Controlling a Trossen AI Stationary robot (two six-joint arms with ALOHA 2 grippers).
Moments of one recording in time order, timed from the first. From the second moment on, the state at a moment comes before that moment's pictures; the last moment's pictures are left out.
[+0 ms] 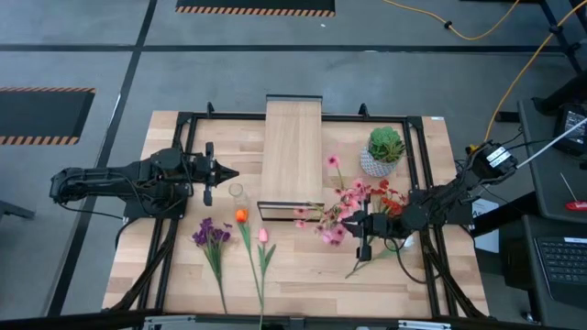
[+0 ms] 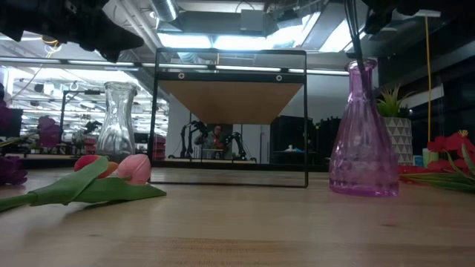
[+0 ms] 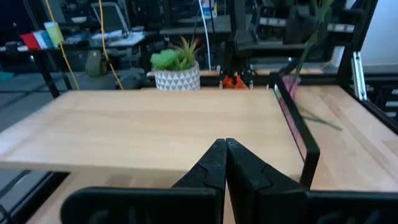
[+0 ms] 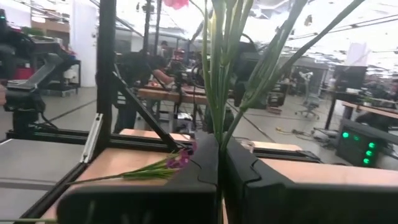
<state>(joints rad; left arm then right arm) 0.15 0.43 0.33 -0.06 0.02 0.04 0.59 1.41 0.39 1.24 0.63 -0.23</state>
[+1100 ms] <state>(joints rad) 0.15 0.43 0.33 -0.08 0.02 0.04 0.61 1.54 0.39 1.25 0.78 -0.14</state>
